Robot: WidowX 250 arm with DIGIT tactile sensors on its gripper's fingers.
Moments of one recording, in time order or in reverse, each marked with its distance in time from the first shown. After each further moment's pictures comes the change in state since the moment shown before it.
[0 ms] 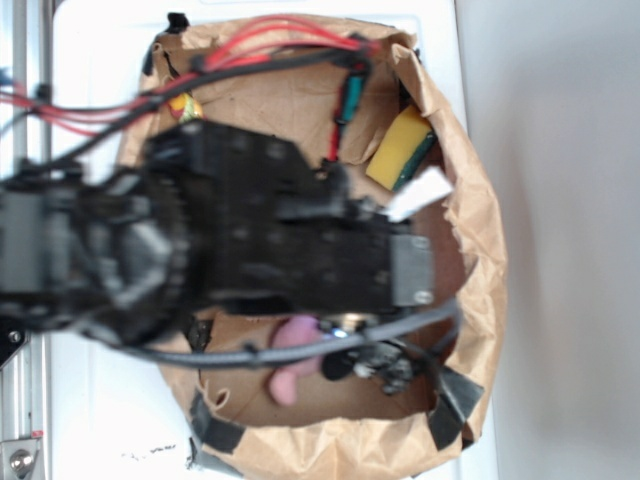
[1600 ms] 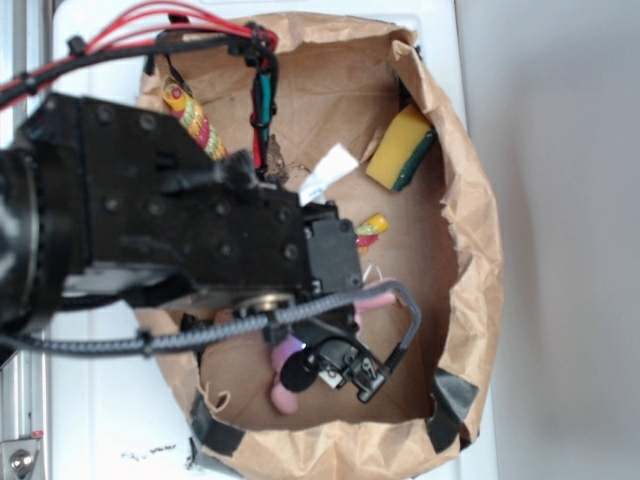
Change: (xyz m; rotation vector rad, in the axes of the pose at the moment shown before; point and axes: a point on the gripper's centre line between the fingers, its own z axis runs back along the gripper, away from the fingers) arm -0.031 -0.013 0.007 -0.095 0.065 0.146
